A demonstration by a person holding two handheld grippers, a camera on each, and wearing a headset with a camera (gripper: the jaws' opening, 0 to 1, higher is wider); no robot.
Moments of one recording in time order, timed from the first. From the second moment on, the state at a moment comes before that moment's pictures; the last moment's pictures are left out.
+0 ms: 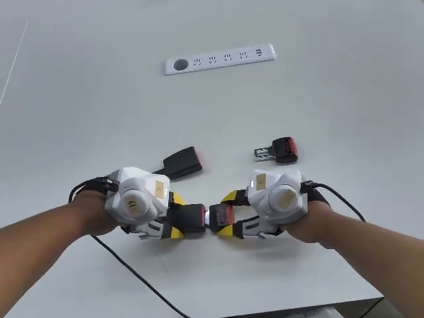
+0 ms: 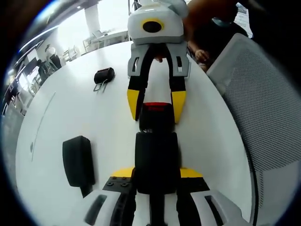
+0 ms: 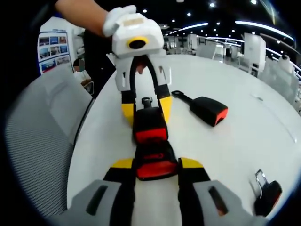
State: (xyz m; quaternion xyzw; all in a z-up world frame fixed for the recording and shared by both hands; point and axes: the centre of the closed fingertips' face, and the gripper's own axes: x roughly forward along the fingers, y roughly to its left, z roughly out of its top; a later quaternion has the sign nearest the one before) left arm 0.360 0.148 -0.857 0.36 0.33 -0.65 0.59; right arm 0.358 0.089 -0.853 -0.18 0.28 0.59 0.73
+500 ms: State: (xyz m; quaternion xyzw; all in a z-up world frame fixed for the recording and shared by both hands) left arm 0.362 0.150 -0.856 0.33 0.32 -0.66 0.60; right arm 0.357 0.089 -0.853 -0.17 0.27 0.59 0.74
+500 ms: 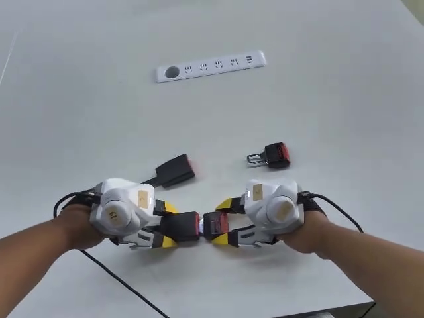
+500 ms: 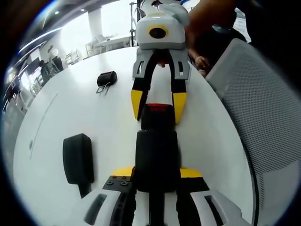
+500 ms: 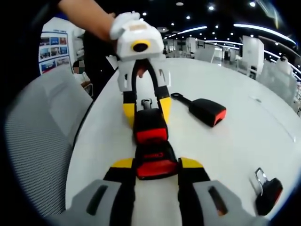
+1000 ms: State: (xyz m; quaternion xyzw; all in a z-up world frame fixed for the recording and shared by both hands) left arm 0.362 0.151 -0.855 0.32 0.31 -0.66 0.60; right arm 0.358 0.089 -0.853 -0.14 0.26 0.58 0.76
